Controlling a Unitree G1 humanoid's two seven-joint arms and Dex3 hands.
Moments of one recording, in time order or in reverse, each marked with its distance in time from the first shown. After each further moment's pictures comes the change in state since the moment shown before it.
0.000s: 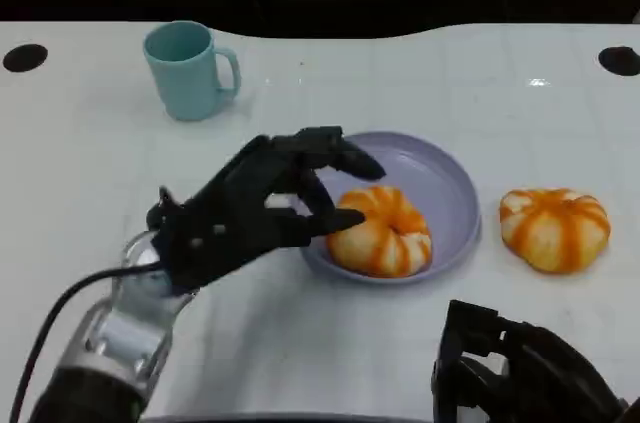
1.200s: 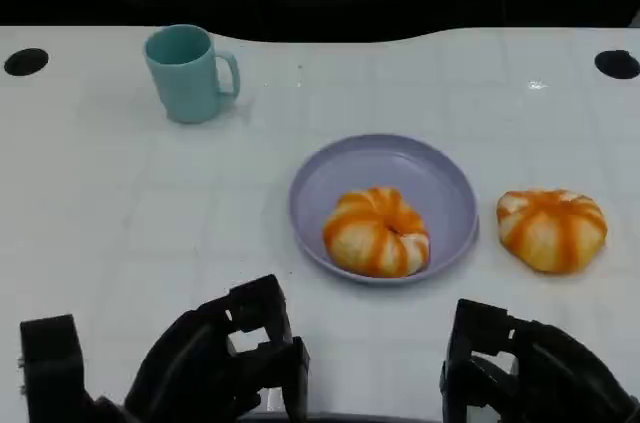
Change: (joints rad) left arm 0.559 -0.053 0.152 -0.397 -0.546 0.361 -0.378; right arm 0.003 -0.021 -0.020 -0.020 0.015 0.026 0.022
